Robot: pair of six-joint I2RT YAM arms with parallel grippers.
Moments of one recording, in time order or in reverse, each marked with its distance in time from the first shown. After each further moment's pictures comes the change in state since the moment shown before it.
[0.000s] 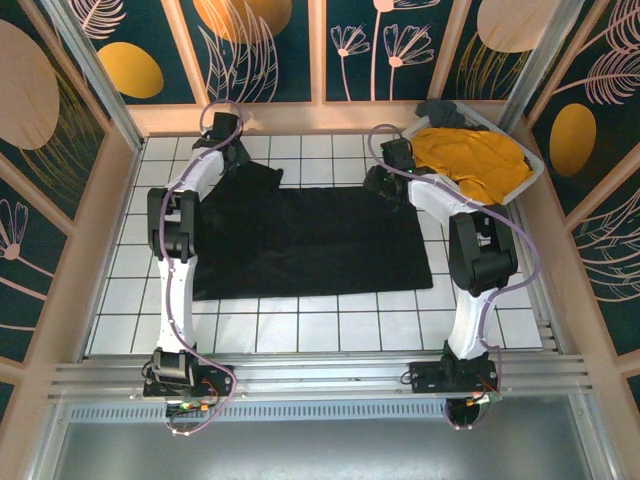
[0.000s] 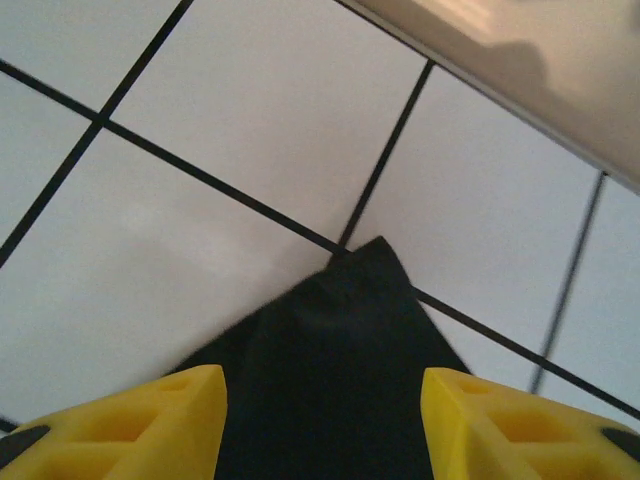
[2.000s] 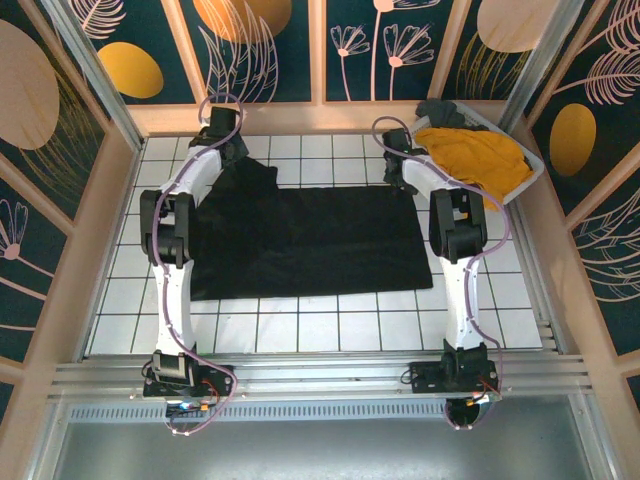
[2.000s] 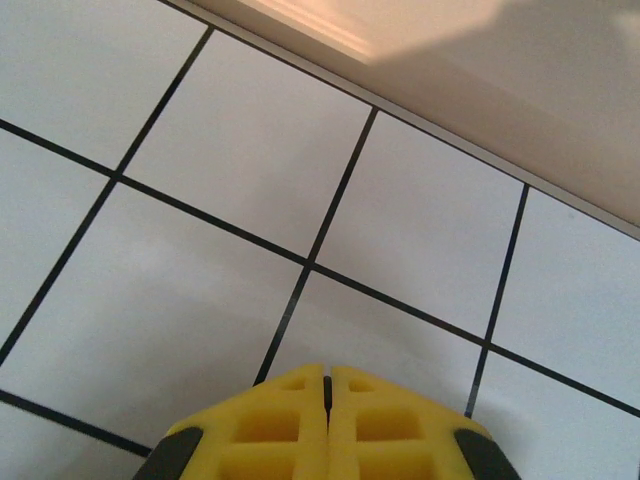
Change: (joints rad) left arm -0.013 -0.138 -0.100 0.036 -0.002 0.050; right arm -0.084 0.401 0.439 -0.261 0.331 -0.020
